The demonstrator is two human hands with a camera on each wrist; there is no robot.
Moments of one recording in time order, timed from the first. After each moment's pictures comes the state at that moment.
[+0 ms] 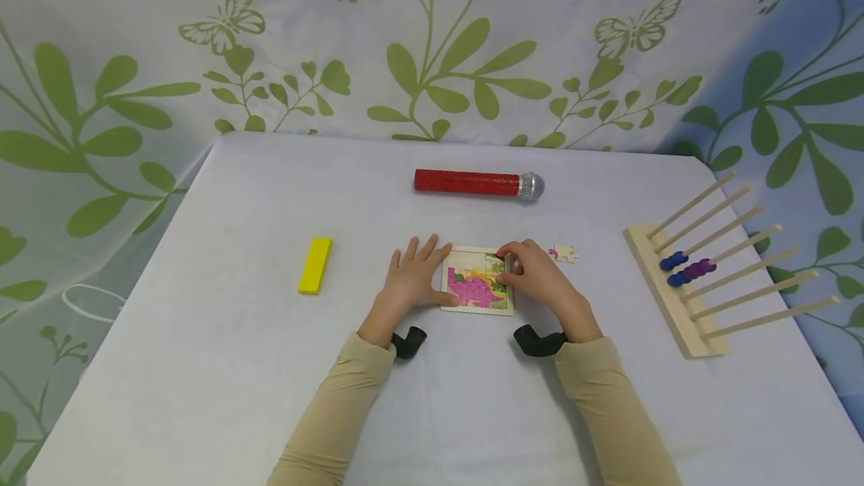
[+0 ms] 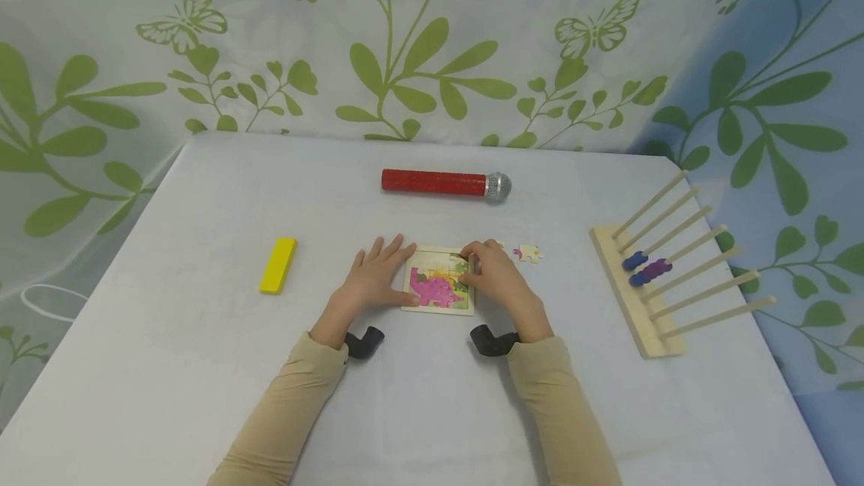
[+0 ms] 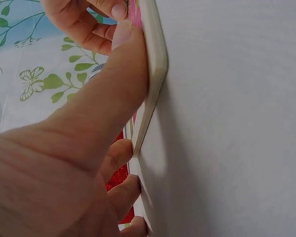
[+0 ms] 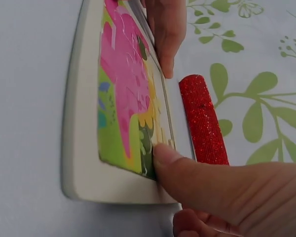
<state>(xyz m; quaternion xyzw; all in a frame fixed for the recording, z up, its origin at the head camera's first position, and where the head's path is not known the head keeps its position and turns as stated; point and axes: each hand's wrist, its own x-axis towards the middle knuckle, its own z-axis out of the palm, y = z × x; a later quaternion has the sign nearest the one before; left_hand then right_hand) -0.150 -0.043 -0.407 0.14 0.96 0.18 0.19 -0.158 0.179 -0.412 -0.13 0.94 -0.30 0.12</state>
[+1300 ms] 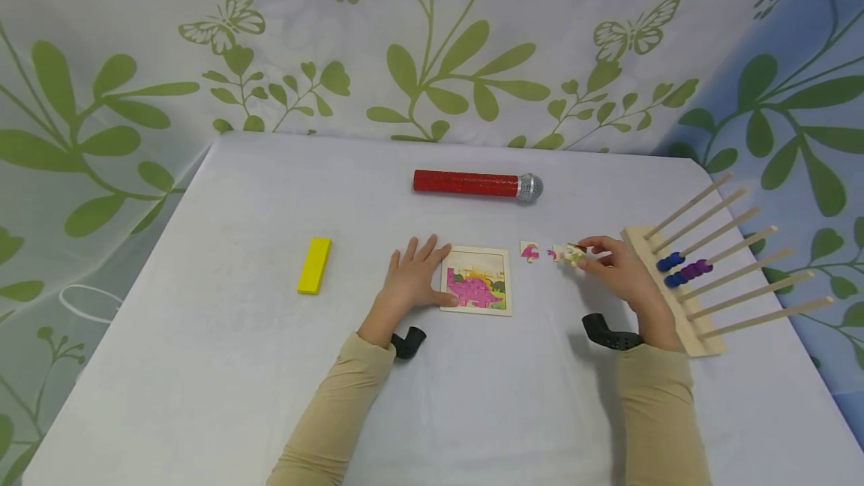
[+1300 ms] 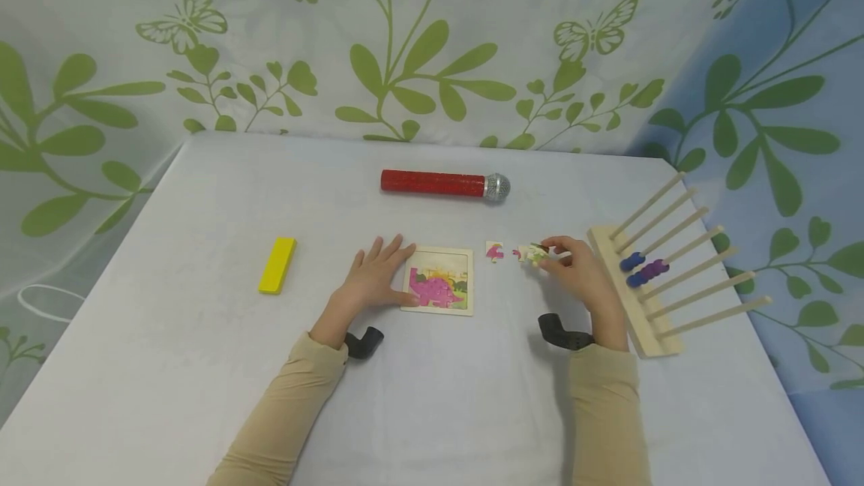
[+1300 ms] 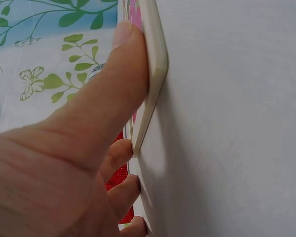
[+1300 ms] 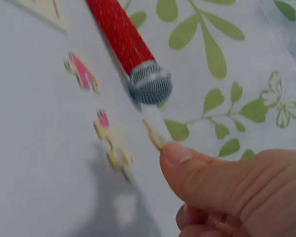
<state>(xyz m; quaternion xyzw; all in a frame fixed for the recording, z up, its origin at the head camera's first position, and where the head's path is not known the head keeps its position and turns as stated) -0.149 -0.044 -0.406 0.14 0.96 0.18 0.18 -0.149 0.286 -0.400 -0.03 0.92 -0.38 0.08</state>
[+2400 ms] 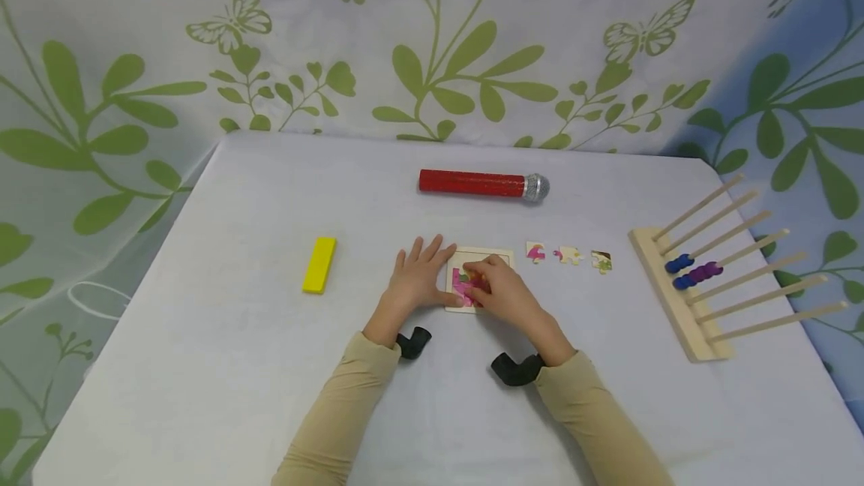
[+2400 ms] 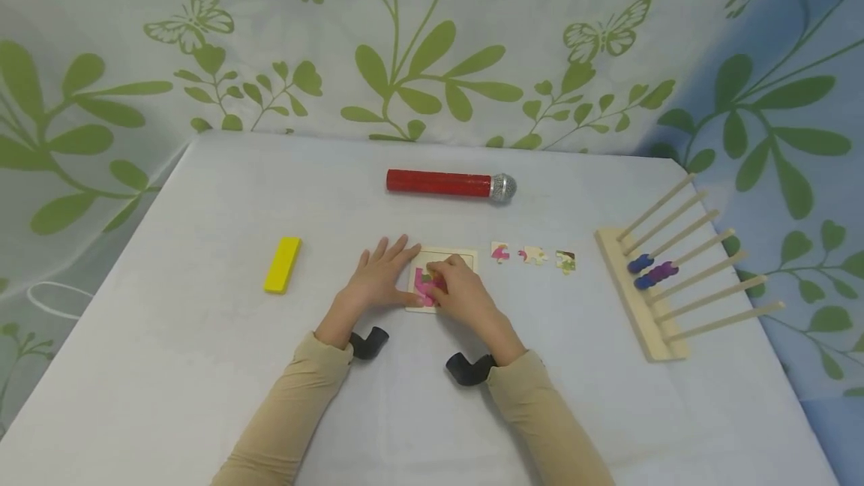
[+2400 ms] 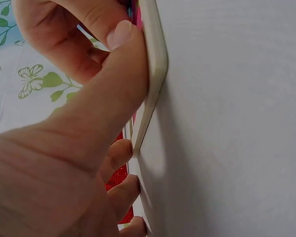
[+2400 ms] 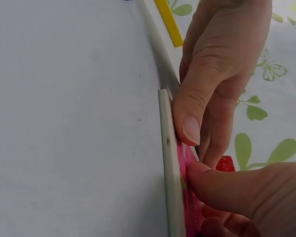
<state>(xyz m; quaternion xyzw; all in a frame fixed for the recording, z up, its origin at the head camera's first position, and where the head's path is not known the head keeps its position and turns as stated) -0.152 -0.044 -0.402 0.14 0.95 0.17 0.20 -0.137 0.129 -0.414 -0.21 0.92 -0.31 0.07</state>
